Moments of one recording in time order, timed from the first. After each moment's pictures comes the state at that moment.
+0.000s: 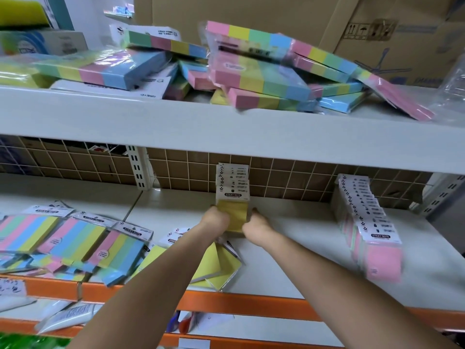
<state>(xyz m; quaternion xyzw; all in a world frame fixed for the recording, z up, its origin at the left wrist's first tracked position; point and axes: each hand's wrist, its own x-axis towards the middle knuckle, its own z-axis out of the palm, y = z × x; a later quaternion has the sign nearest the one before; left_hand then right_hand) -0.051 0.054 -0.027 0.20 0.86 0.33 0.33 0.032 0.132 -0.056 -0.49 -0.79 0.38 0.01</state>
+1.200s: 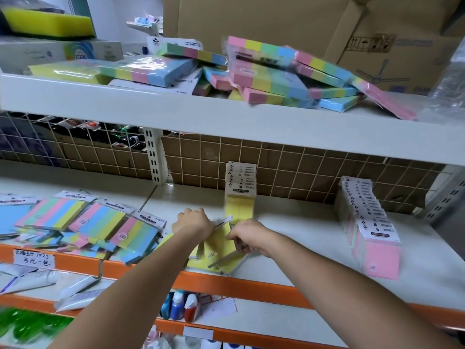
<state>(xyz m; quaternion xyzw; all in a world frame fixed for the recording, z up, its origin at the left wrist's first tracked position) -0.062 -0.018 -0.033 0.26 0.95 0.09 0.17 0.055 0.074 -0.028 -0.41 -0.74 0.53 -0.05</state>
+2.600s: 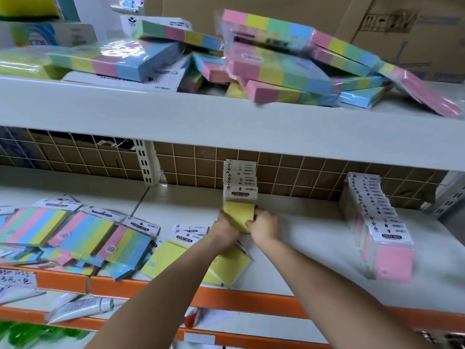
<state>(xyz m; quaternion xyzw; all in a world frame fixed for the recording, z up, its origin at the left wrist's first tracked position) -0.040 0.036 -0.055 0.26 0.86 0.27 0.34 0.031 0.126 -0.071 -0.50 -0.82 0.25 0.09</state>
